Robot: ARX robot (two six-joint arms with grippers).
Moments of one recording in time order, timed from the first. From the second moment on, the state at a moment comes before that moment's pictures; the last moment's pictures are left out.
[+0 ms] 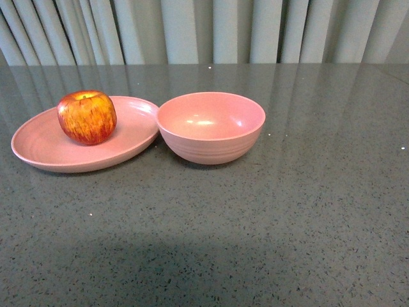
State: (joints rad) left arm 0.00 0.01 0.02 0.00 0.00 0.00; right arm 0.00 0.00 0.01 0.00 0.00 0.01
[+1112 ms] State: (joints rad) left arm -0.06 0.51 0.25 0.10 -0.13 -0.08; right arm 0.00 0.00 0.01 0.00 0.00 0.01
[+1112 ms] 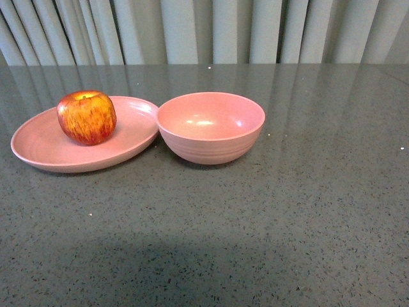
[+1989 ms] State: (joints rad) left arm -0.09 1.66 1.07 0.12 0.18 0.03; right arm 0.00 0.00 0.01 0.00 0.00 0.01
